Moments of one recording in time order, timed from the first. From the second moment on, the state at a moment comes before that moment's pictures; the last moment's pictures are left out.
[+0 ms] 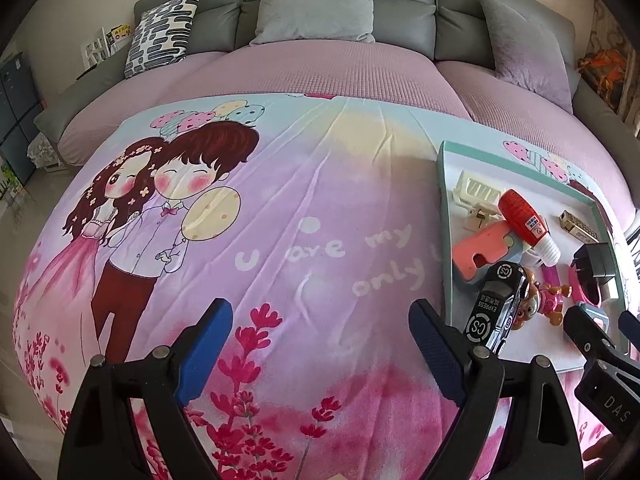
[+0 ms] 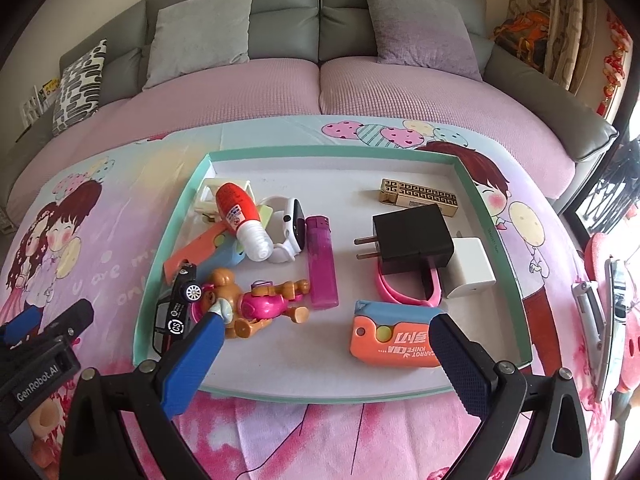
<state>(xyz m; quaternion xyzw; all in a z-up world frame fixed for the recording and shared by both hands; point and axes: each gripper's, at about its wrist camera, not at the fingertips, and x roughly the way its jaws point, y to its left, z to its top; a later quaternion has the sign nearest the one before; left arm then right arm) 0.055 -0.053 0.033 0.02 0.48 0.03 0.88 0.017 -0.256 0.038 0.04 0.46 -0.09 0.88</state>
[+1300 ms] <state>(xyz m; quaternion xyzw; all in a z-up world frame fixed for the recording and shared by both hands) 0.061 -0.046 0.012 0.04 0.51 0.04 0.86 0.020 -0.246 0.024 0.03 0.47 -0.10 0.87</state>
